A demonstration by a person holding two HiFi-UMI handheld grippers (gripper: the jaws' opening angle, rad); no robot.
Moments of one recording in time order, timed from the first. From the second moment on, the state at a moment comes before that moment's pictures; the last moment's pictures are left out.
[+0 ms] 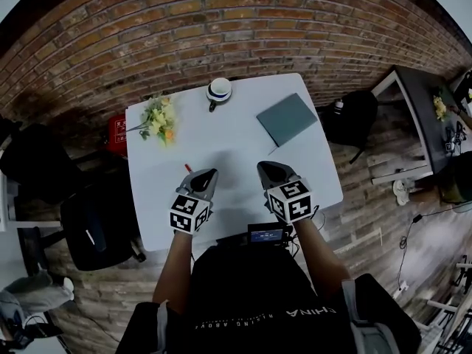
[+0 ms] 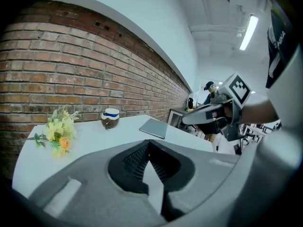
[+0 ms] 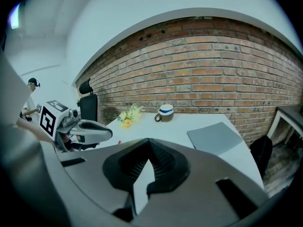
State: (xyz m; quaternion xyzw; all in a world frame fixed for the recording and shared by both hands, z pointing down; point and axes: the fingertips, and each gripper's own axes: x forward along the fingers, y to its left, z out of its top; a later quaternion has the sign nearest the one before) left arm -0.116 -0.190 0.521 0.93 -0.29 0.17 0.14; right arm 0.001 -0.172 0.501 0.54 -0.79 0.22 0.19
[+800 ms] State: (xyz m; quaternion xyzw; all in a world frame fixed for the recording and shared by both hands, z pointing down) left arm -0.075 -0.204 0.500 0.92 -0.33 0.16 0.11; right arm 0.047 -0.185 0.490 0.54 -0.80 0.21 0.17
